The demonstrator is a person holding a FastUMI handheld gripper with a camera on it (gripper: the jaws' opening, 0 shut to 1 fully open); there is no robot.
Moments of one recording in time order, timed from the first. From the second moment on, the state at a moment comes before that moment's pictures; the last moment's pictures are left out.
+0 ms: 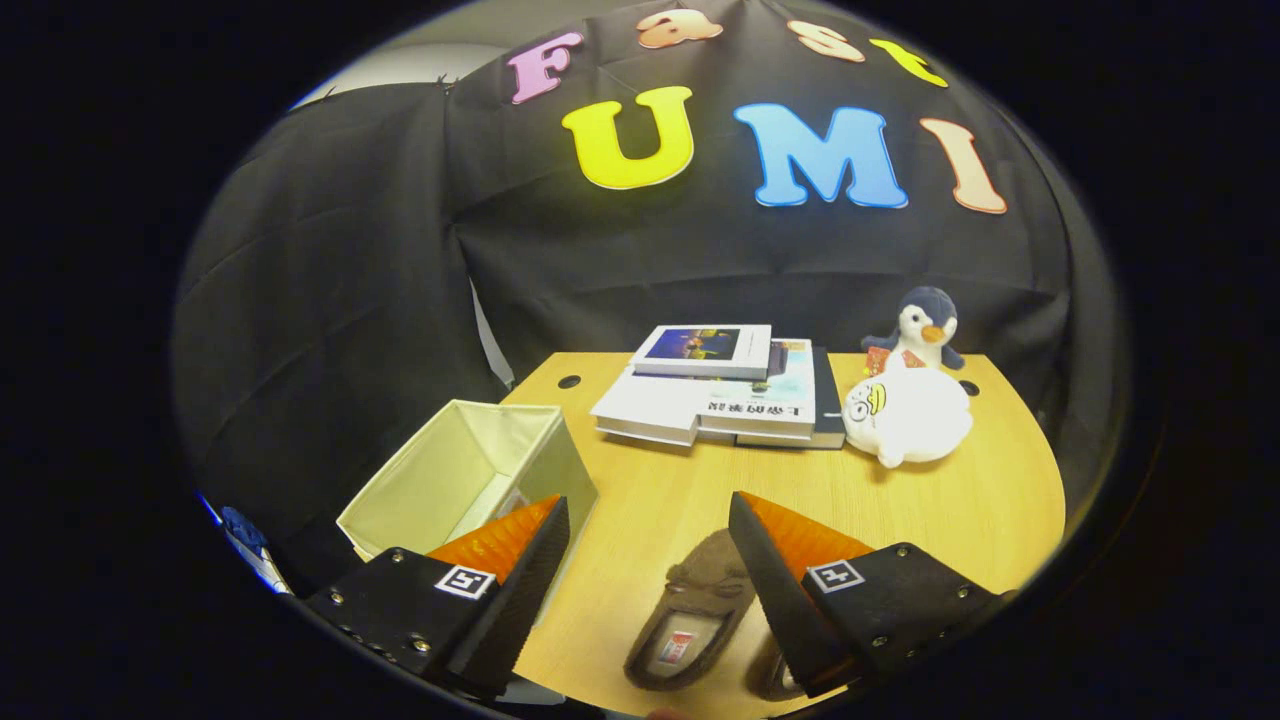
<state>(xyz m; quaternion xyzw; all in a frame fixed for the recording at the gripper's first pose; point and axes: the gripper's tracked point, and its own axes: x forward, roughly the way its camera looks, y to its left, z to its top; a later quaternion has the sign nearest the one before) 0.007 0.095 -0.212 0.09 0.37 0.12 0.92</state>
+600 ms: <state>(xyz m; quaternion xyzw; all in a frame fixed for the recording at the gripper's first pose) -0.023 0.066 -0.322 0.09 0.45 0.09 0.89</state>
